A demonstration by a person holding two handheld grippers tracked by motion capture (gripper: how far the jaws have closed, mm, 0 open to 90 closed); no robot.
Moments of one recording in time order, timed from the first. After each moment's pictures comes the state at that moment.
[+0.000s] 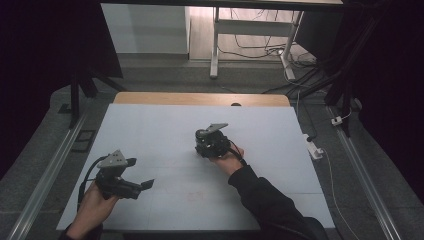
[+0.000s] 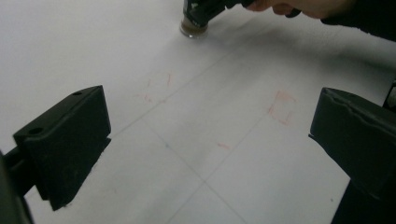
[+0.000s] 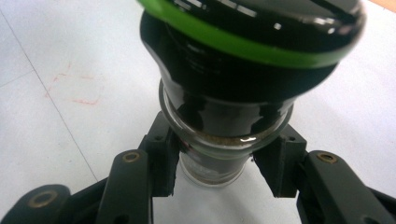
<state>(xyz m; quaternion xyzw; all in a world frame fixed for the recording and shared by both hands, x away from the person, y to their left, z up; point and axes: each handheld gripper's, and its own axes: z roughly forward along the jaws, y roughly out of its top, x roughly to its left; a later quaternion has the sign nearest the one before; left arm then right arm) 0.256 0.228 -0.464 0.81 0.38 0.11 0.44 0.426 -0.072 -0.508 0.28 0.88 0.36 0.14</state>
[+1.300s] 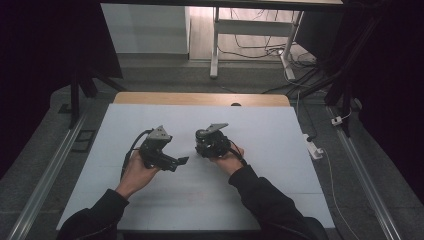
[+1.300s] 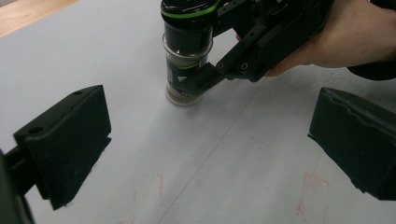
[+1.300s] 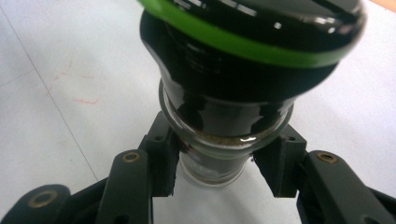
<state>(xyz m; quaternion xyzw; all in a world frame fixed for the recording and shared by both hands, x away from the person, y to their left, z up) 0.348 0.148 -0.459 0.84 0.32 0.11 0.42 0.426 -0.073 -0.508 0.27 0.88 0.36 0.14</state>
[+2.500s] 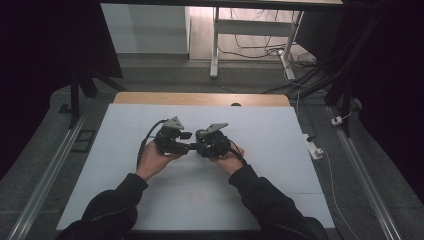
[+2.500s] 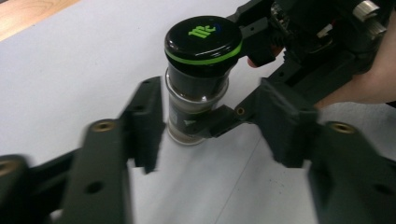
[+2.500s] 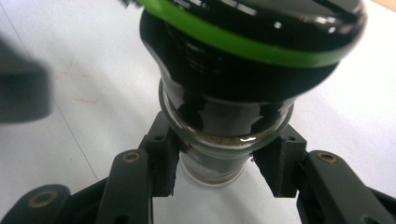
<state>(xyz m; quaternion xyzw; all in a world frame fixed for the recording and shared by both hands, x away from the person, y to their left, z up) 0.392 0.123 -0.465 0.85 0.30 0.08 0.43 0.426 -0.073 -0.508 0.27 0.88 0.36 0.14</state>
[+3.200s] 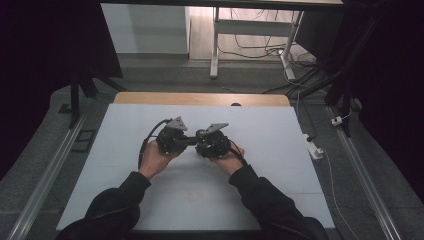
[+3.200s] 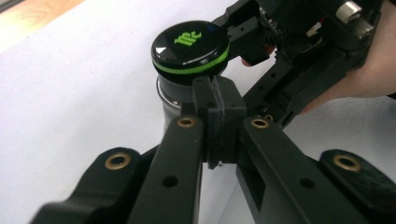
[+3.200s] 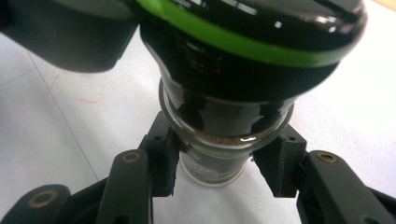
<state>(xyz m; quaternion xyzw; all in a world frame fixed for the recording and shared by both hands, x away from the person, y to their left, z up) 0.393 0.116 -0.461 0.86 0.28 0.10 0.42 0.426 -0.073 -0.508 0.27 0.88 0.36 0.13</state>
